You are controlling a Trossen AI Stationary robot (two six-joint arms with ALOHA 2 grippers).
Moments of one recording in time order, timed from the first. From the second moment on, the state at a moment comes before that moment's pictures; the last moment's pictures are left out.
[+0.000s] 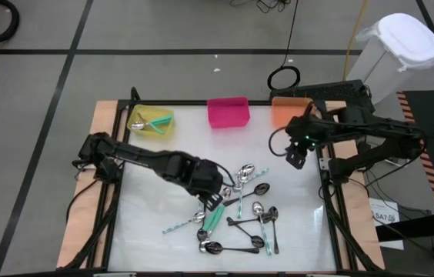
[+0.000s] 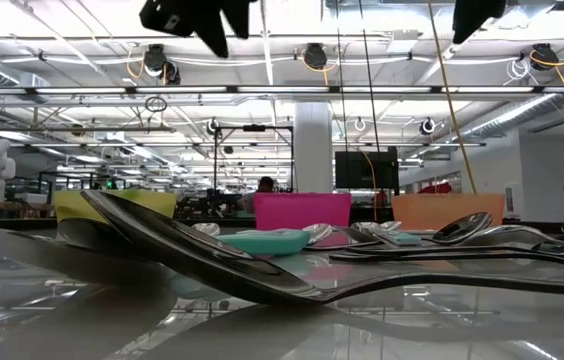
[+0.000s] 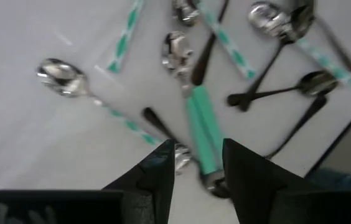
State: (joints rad) left arm -0.25 1.84 1.77 -1.14 -0.03 -1.03; right arm -0.01 1.17 1.45 -1.45 0.18 0.50
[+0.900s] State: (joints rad) left arm -0.28 2.01 1.77 -1.00 0.14 -1.12; right arm 0.29 1.16 1.28 -1.23 0.18 0.95
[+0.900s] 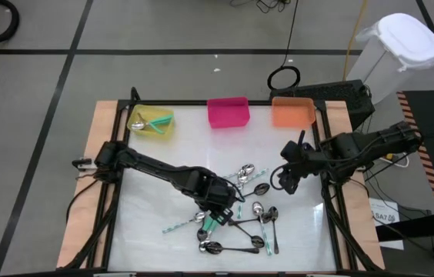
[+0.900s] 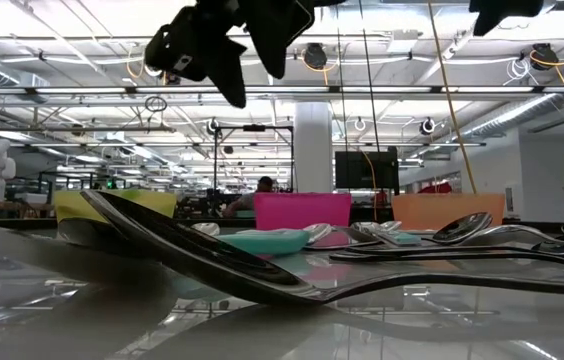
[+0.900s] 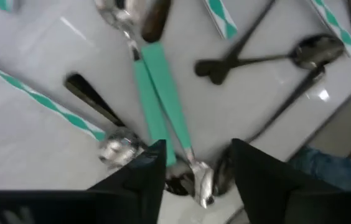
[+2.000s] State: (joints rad) left arm -0.36 2.19 1.77 -1.04 0.00 -1.07; right arm 0.30 1.16 1.28 -1.01 0.28 1.02
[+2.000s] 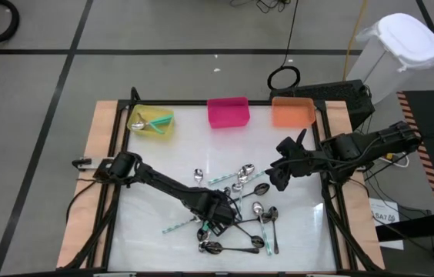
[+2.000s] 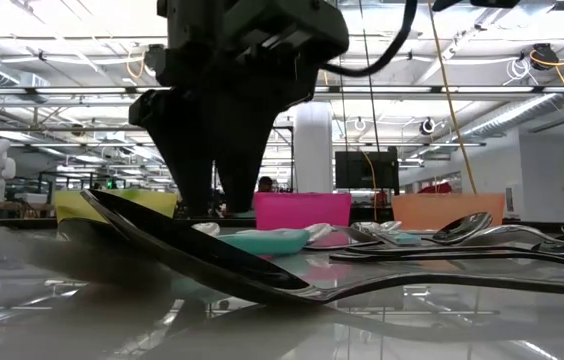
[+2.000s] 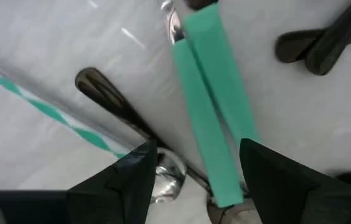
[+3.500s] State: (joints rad) left arm -0.35 2.24 1.80 -1.05 -0.04 -1.06; right arm 0.30 1.16 1.28 -1.01 0.26 0.93
